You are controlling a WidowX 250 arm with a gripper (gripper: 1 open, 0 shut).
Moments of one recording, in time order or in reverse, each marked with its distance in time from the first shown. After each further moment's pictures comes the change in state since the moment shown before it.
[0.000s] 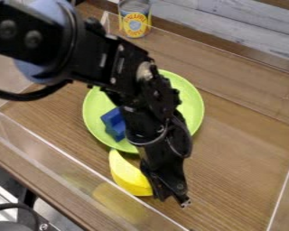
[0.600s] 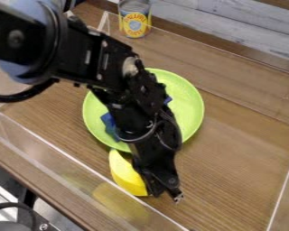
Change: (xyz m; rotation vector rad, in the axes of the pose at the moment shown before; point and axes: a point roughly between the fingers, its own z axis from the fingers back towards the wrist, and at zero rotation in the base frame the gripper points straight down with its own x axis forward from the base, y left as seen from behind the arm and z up) arm -0.005 0.008 0.003 -0.003 -0.019 0.050
